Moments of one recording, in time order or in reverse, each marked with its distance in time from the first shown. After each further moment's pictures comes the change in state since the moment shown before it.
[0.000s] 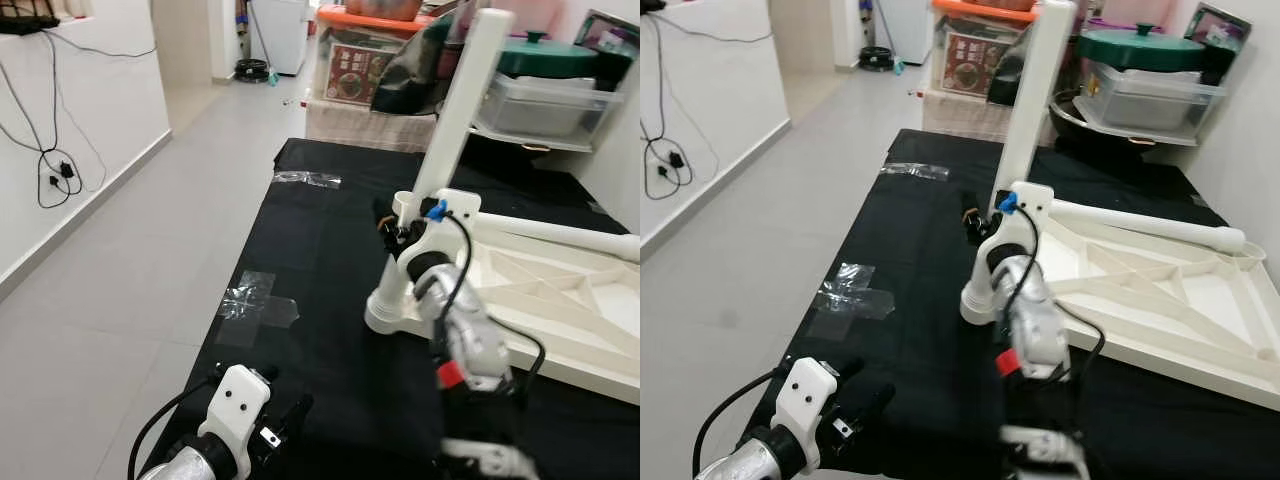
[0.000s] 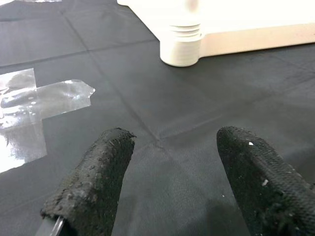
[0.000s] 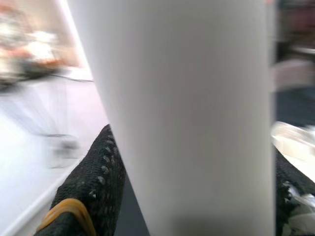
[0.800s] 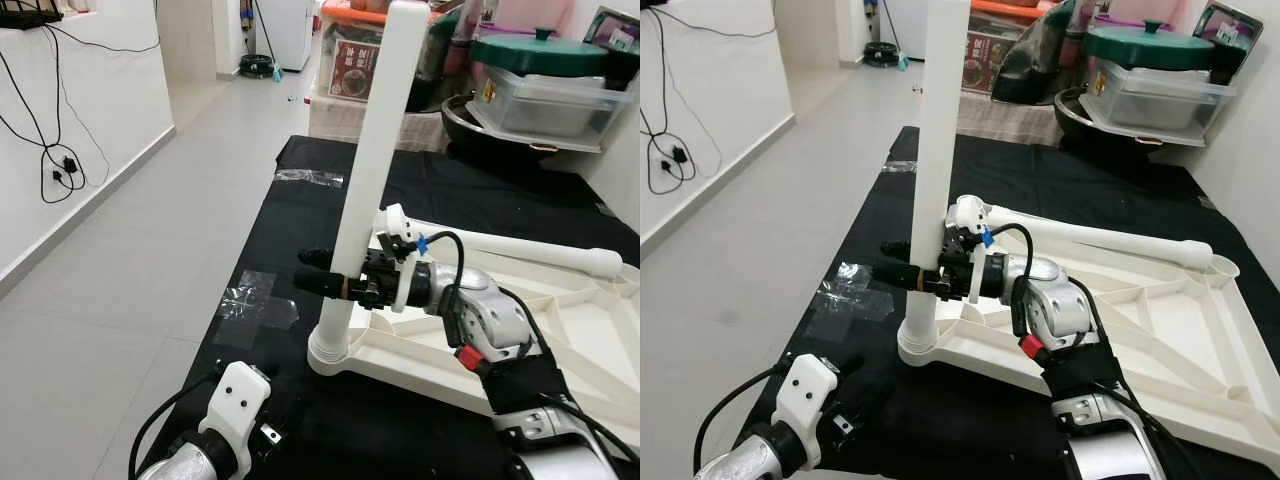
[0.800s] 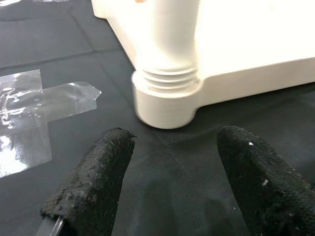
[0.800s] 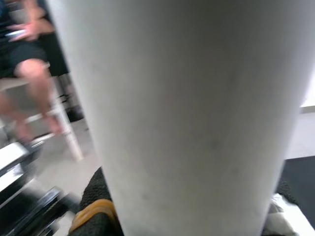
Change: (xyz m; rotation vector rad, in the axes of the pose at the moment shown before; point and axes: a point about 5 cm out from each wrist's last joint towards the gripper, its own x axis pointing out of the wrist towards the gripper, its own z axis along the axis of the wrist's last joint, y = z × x) left arm 0.001 0.001 0.001 0.004 -0.004 0.002; right arm -0.006 0.035 -0.025 -0.102 0.291 0.902
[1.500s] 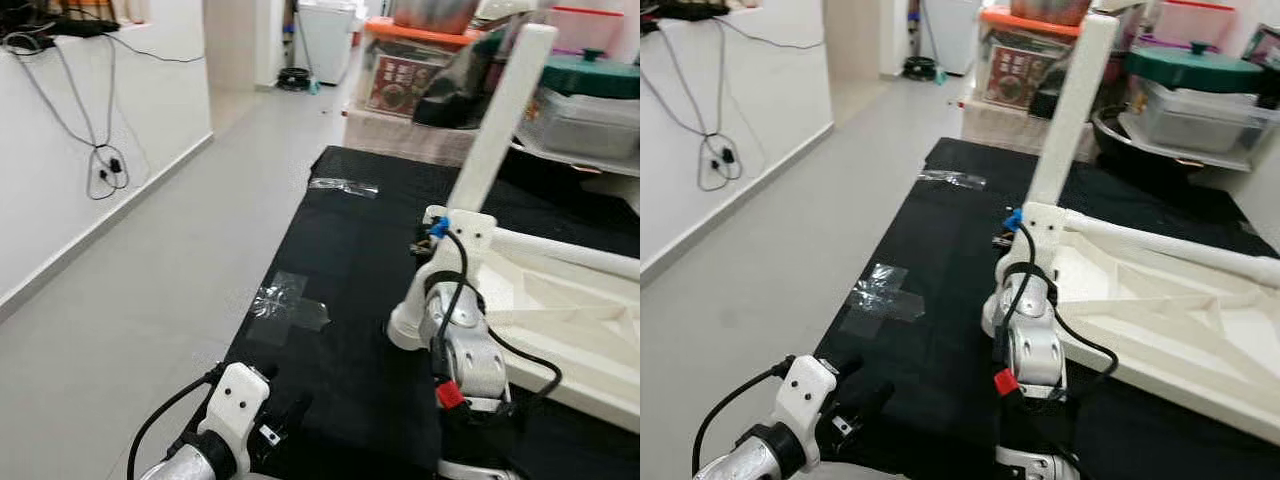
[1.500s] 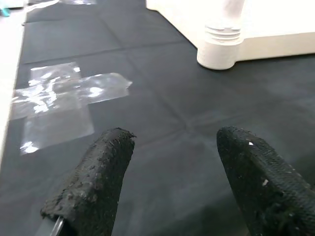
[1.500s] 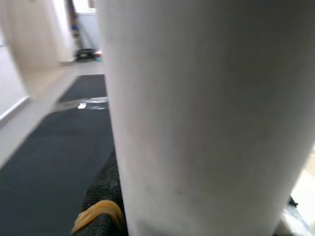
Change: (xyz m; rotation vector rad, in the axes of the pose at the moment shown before) left arm -0.001 0.000 -0.001 0.000 0.007 -0.001; right arm -0.044 -0.011 -0.011 0.034 -0.065 -1.569
